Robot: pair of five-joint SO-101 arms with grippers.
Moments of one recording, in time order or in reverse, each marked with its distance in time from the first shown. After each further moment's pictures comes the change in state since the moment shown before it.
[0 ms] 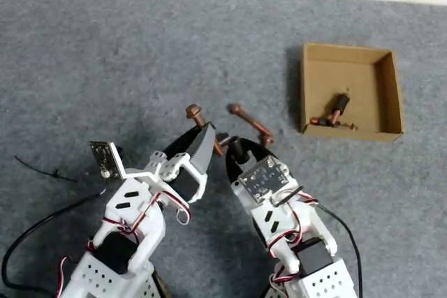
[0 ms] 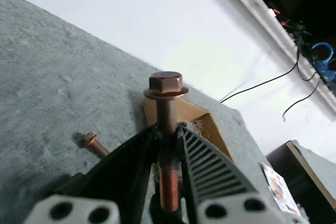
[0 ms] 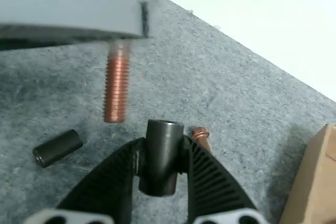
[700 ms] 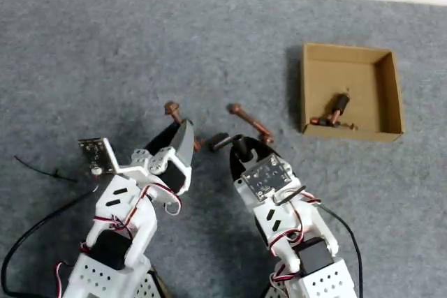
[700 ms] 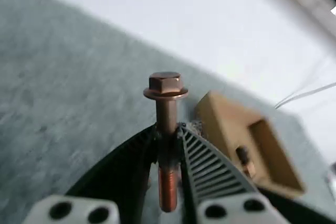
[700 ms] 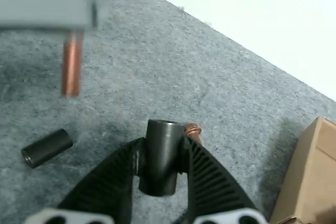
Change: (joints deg) left arm -8.4 0.0 0.0 6.0 -5.8; right arm 1.1 0.0 0.0 0.0 0.0
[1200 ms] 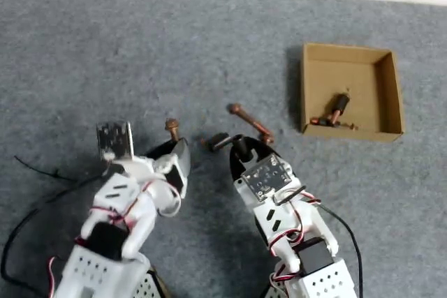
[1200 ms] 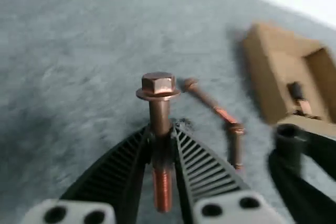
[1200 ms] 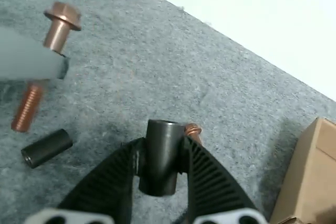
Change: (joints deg) left arm -1.3 14.1 -11.9 17.1 -8.3; right arm 0.0 0.0 0.0 0.0 0.0
